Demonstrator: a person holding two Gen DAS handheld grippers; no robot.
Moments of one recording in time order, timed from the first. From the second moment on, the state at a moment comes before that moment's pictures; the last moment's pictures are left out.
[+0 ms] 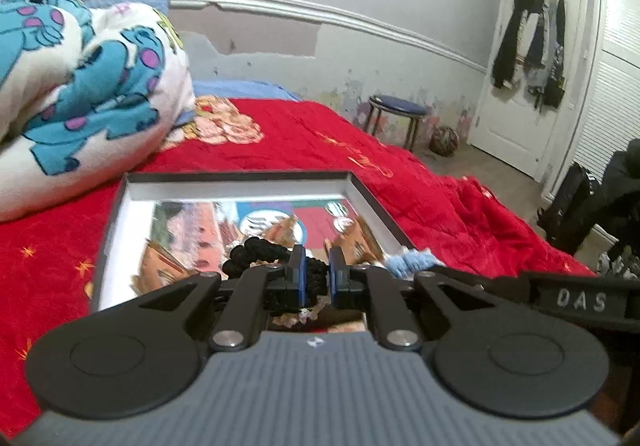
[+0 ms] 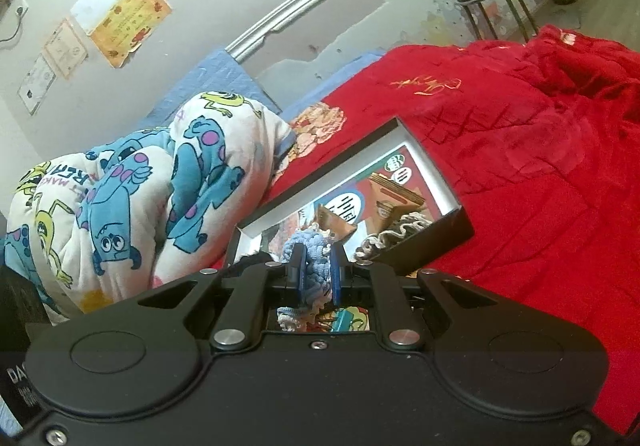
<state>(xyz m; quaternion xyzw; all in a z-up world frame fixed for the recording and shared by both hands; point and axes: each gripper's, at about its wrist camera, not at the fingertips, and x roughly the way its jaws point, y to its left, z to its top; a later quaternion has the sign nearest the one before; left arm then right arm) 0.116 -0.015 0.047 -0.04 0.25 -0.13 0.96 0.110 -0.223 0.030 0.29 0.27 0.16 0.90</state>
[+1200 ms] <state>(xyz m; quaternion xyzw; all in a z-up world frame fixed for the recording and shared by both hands) 0.163 0.058 0.049 -0.09 0.23 0.00 0.97 0.144 -0.198 0.022 0.28 0.27 0.19 0.90</state>
